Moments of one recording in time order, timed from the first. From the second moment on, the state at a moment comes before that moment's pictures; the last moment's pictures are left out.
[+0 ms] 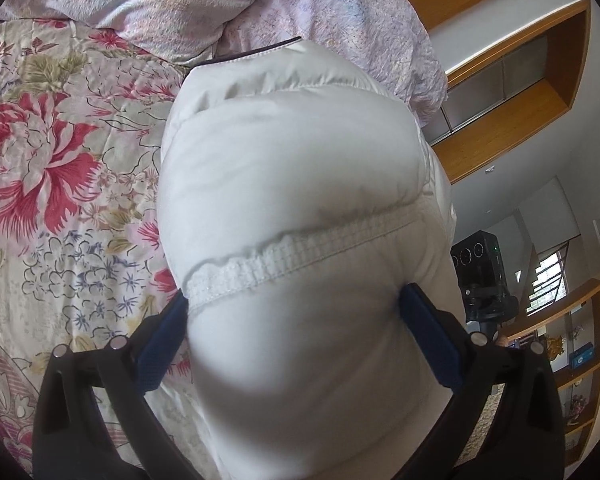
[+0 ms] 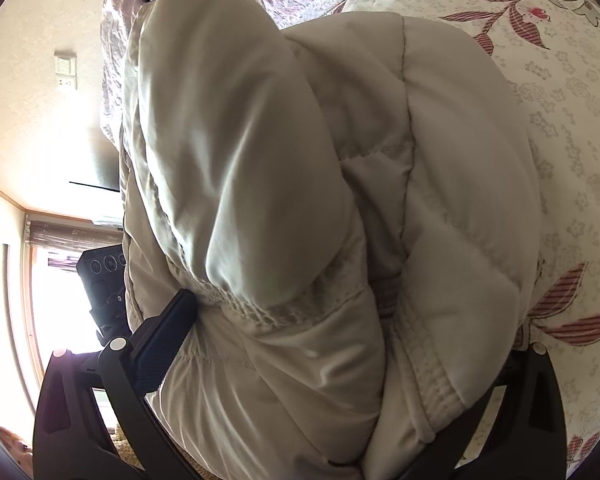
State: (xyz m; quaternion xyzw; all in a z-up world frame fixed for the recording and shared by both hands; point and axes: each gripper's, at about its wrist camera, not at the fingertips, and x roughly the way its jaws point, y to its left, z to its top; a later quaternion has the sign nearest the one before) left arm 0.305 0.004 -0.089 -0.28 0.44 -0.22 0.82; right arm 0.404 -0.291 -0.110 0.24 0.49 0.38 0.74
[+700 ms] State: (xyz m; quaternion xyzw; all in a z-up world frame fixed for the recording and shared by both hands) left arm 0.298 0.004 -0.075 -0.24 0.42 -0.22 0.84; right arm 0.397 -0.287 -0.116 0.24 0.46 0.39 0.76
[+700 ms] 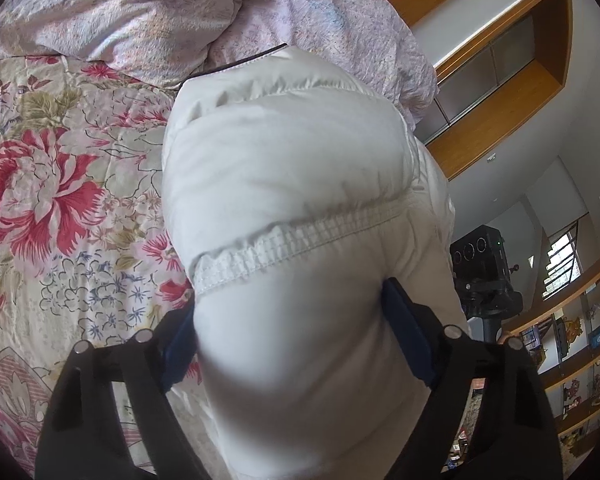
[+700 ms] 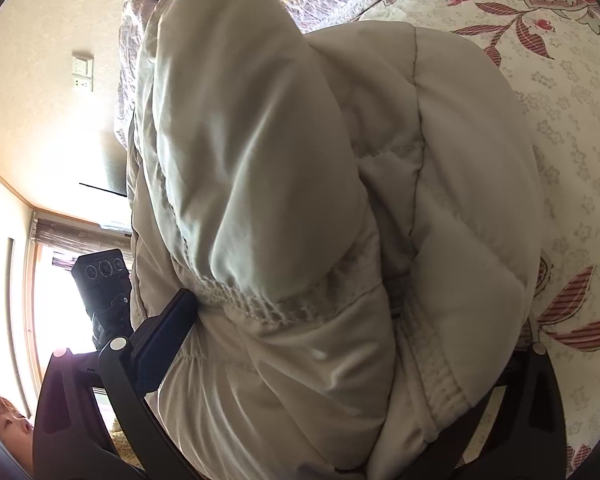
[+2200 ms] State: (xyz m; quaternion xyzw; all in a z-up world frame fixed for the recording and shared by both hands) left arm 0.282 0.164 -0.052 -0.23 0.36 -0.06 0.90; right arm 0.433 -0.187 -0.109 0.19 0.43 0.40 0.78
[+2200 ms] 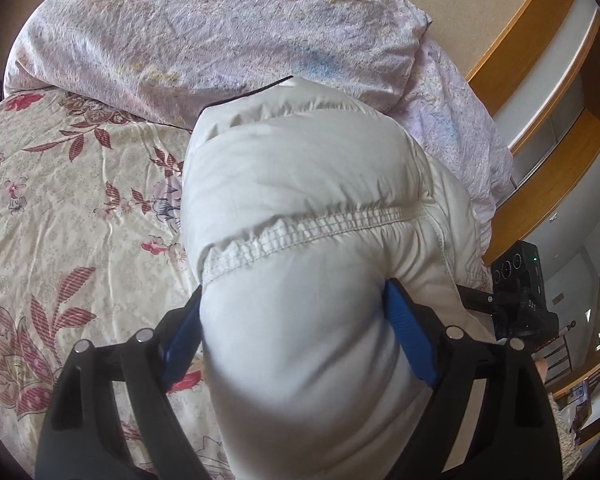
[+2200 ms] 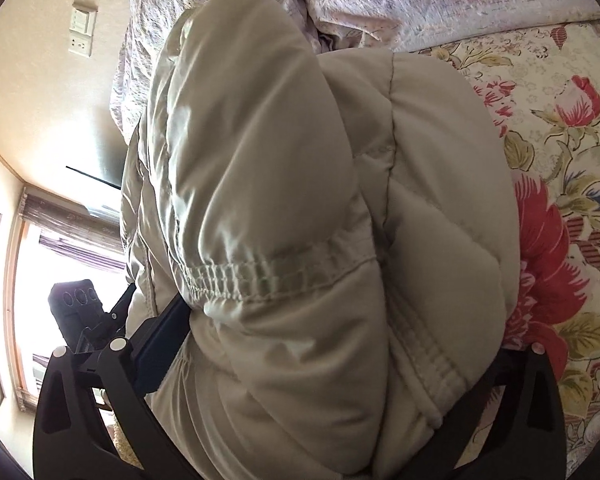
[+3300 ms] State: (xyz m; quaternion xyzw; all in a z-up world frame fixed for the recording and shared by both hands) left arm 0.282 0.105 0.008 -0.03 0.31 0.07 0.95; right arm 0.337 -0.105 0.019 -0.04 0.22 0.22 0.95
